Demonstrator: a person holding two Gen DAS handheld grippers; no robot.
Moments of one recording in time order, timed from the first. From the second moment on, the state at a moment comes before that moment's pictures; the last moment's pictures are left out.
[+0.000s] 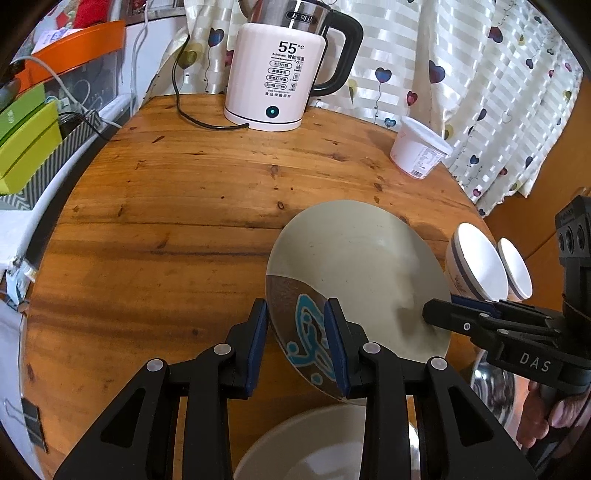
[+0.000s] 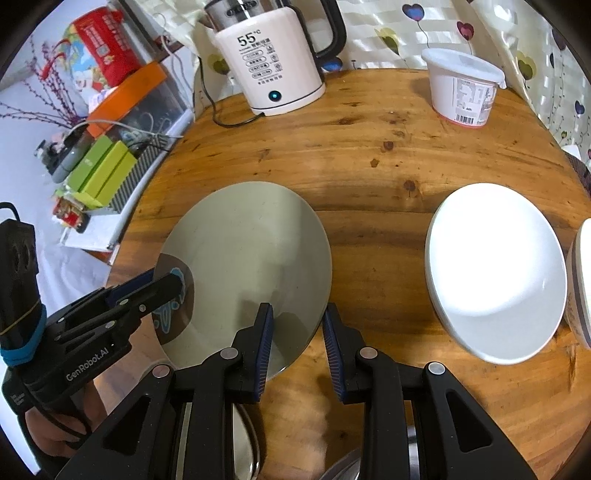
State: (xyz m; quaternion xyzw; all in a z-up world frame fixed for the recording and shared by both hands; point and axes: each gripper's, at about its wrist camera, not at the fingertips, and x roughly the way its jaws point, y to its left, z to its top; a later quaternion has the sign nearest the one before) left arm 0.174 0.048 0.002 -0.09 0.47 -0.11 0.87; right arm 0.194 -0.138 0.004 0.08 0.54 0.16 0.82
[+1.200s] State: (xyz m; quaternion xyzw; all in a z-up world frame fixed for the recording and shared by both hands) left arm 0.059 0.069 -0.003 -0.12 0.46 -0.06 0.88; right arm 0.109 -0.109 0.002 0.05 0.54 0.21 0.81
